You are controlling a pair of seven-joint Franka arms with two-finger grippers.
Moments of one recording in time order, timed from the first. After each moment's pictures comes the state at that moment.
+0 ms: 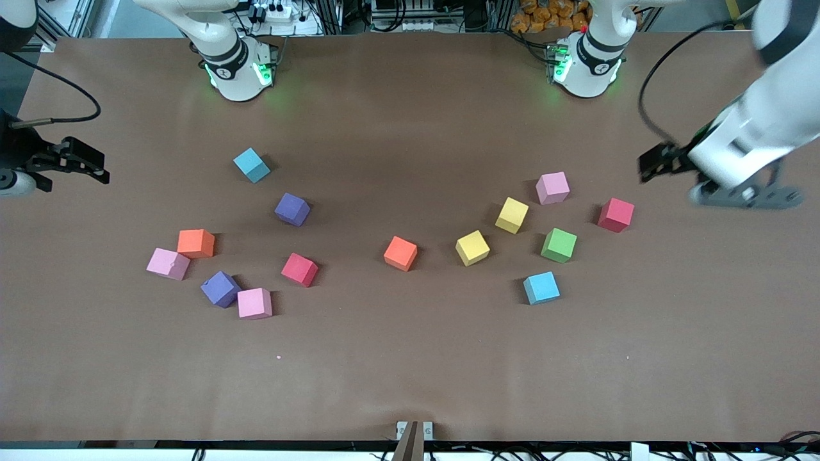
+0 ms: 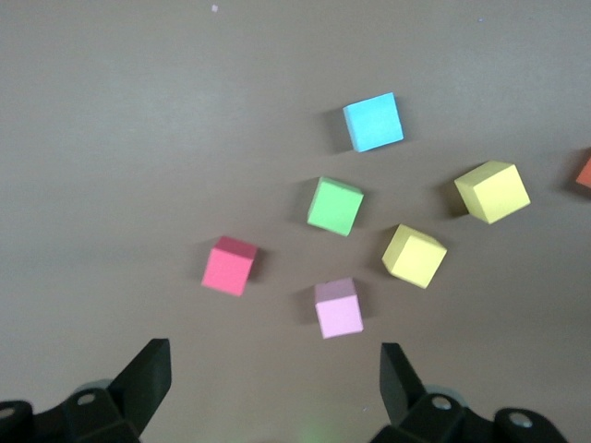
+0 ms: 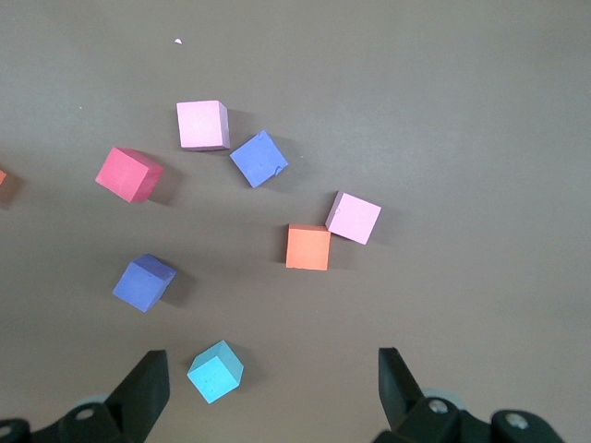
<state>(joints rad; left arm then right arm) -0.10 0.16 -0.12 -1.53 0.01 1.58 -0.16 -0.01 0.01 -0.02 -1.59 0.00 1.60 -0.17</state>
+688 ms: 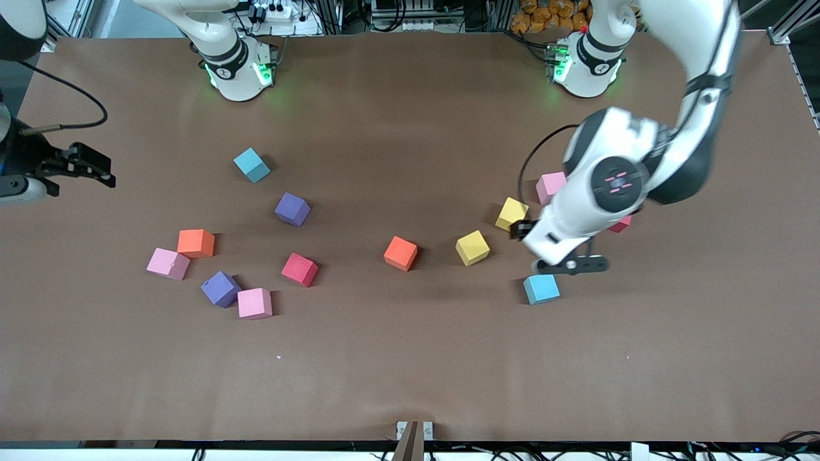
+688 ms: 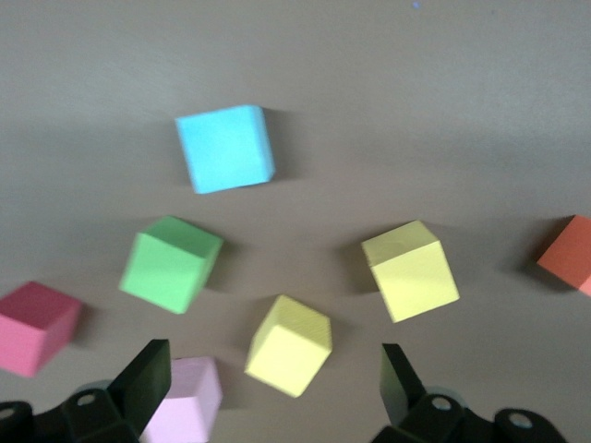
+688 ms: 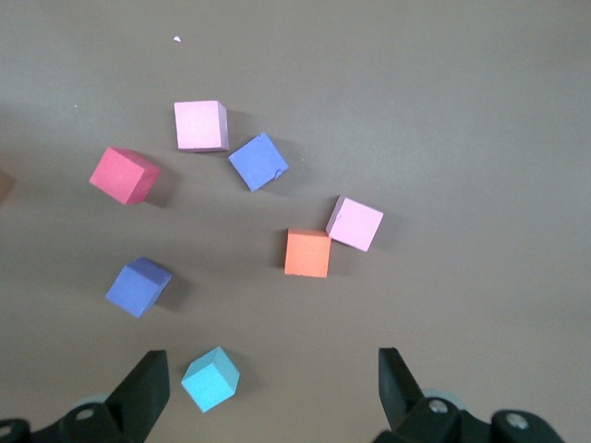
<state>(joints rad) -0.33 0.46 -0.13 -1.56 0.01 1.88 -0.52 -0.01 0.03 -0.02 -1.65 0.00 1.67 -0.19</state>
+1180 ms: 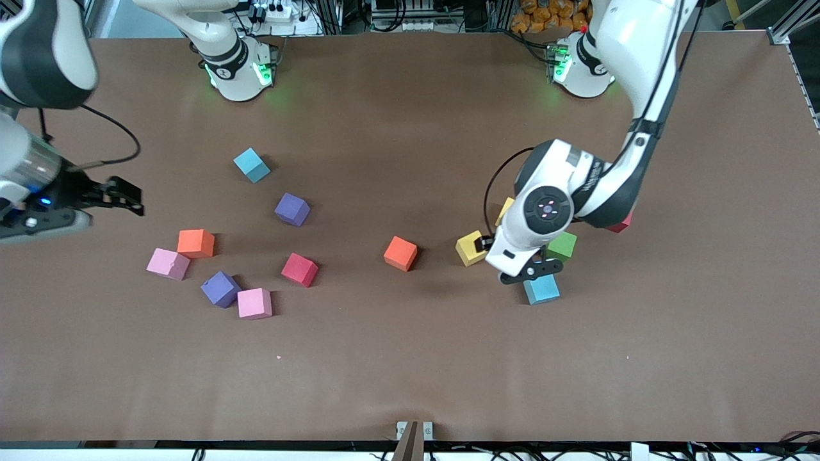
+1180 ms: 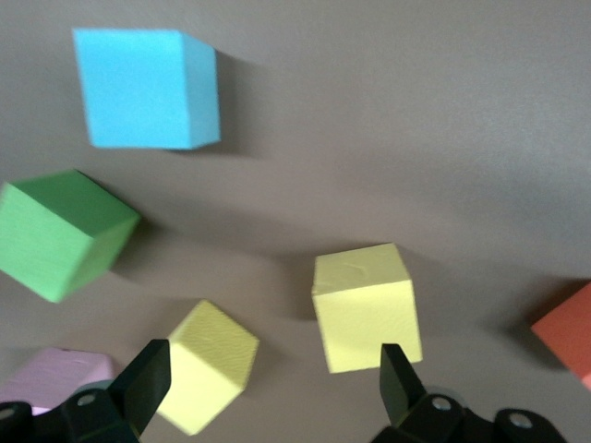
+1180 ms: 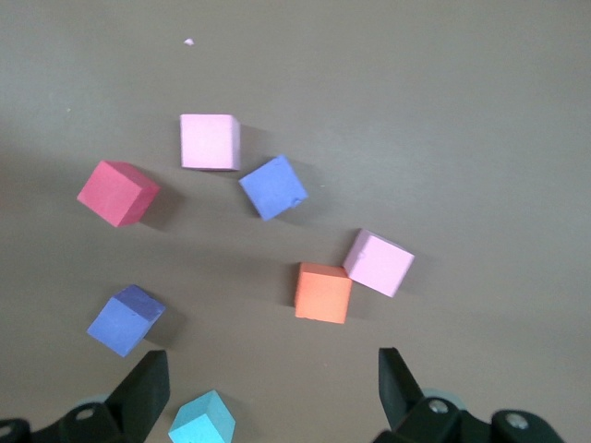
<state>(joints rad) -0.41 0.60 -0.14 -1.56 0.01 2.01 -0.82 0.05 0.09 -0.02 -1.75 0.00 1.84 -0.20</state>
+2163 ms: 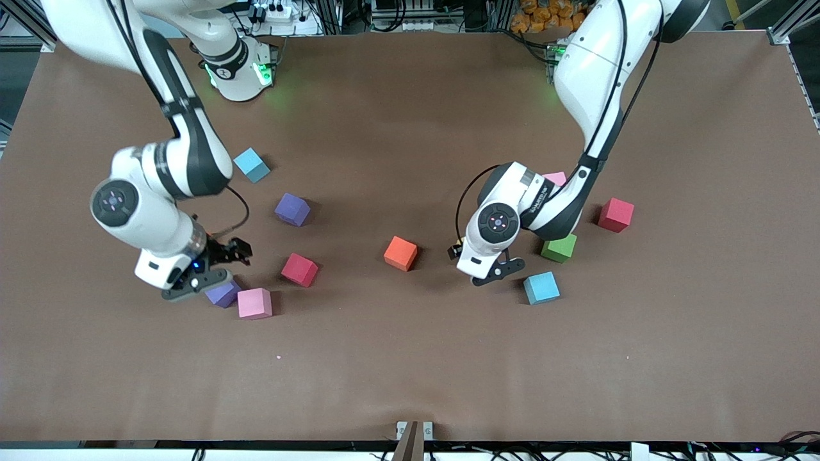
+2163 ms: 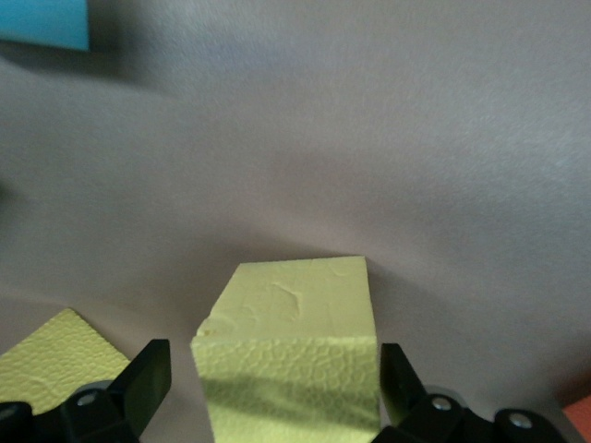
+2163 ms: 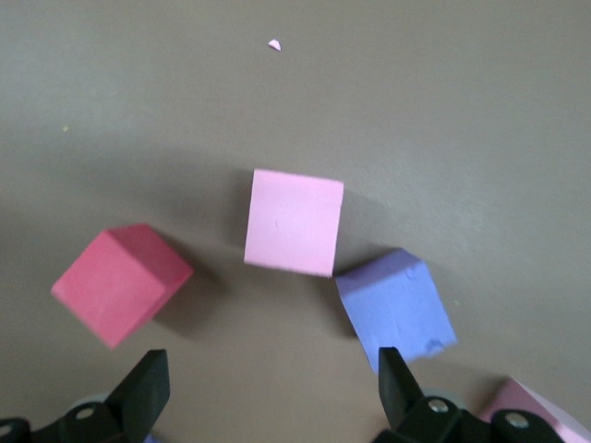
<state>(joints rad) -0.47 0.75 -0.14 -1.56 0.01 2.14 -0.95 0.18 0.43 -0.02 -1.80 0.06 2.28 -0.20</state>
